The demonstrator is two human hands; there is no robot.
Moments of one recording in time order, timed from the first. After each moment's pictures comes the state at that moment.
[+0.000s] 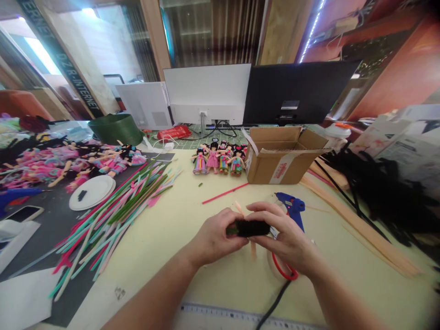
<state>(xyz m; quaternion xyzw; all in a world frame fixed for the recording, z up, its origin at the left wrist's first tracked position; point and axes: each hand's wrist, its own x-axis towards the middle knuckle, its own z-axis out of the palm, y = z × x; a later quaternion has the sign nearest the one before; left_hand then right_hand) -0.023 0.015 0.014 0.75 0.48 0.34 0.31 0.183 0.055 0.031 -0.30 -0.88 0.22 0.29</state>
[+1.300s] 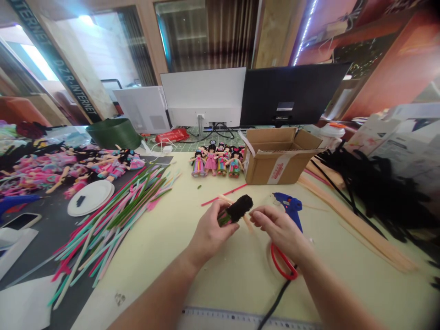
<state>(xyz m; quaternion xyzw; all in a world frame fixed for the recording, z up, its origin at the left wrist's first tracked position) -0.020 0.020 0.007 0.59 0.52 0.49 0.38 0.176 0.064 0.012 -0.47 -0.71 0.43 0.31</state>
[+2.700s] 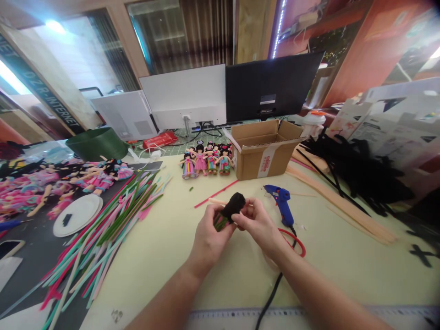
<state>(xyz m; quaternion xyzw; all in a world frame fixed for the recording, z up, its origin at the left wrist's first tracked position) -0.002 0.014 0.002 0.56 0.52 0.50 0.40 0.140 0.049 -0.006 -0.42 -0.51 0.59 0.47</state>
